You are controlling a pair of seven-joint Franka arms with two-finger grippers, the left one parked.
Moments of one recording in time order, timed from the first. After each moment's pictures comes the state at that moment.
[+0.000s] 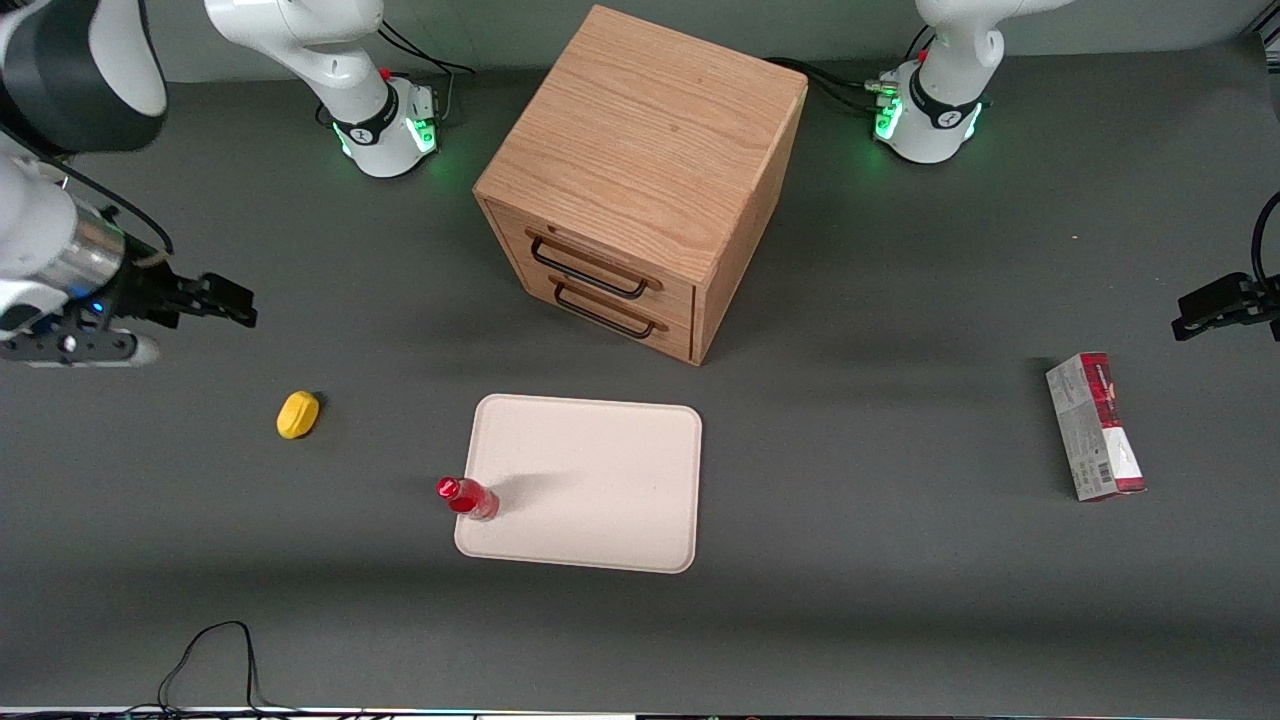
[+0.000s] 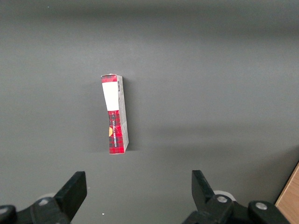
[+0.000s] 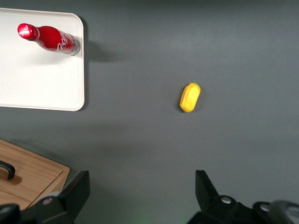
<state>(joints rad) 0.04 -0.01 0.01 -1.71 -0.01 1.63 0.08</state>
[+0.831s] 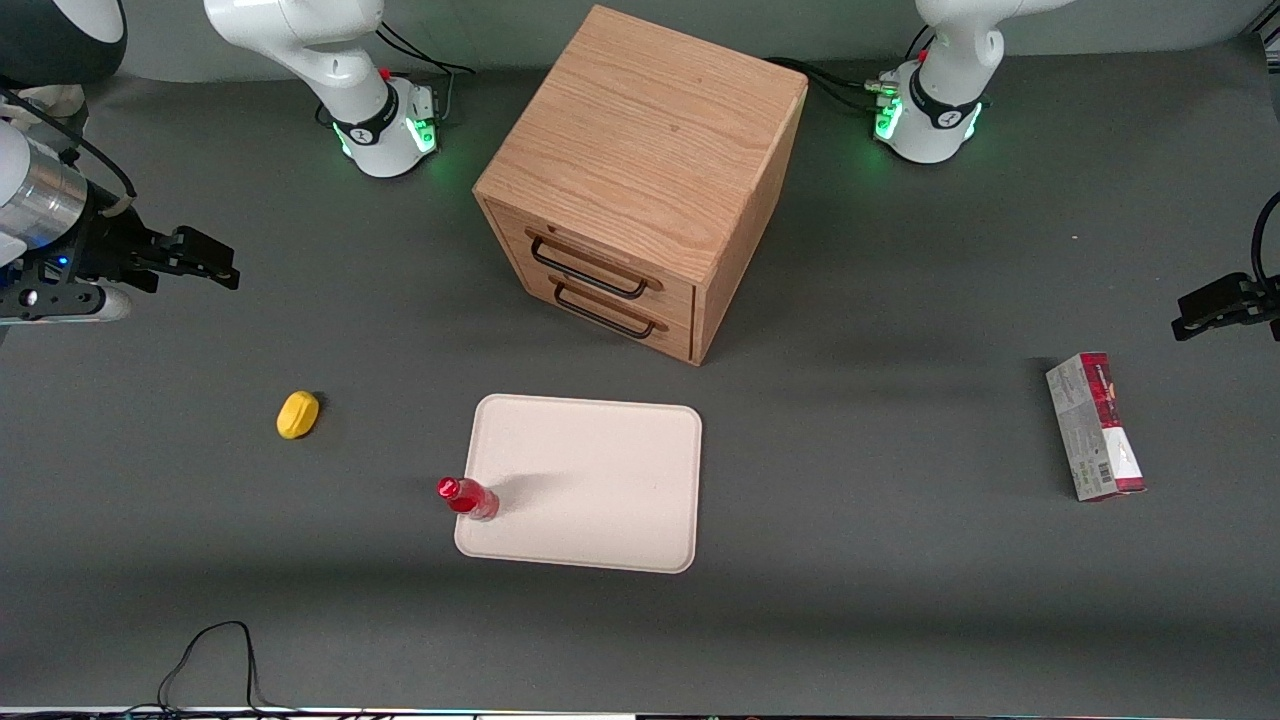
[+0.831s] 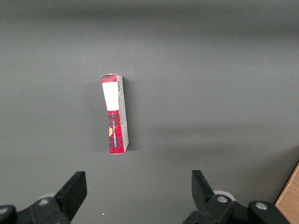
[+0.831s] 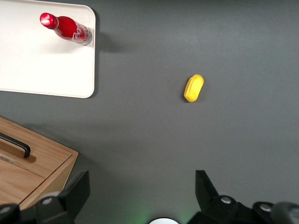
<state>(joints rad) 0.09 -0.03 -0.02 -1.65 0.01 1.53 0.07</state>
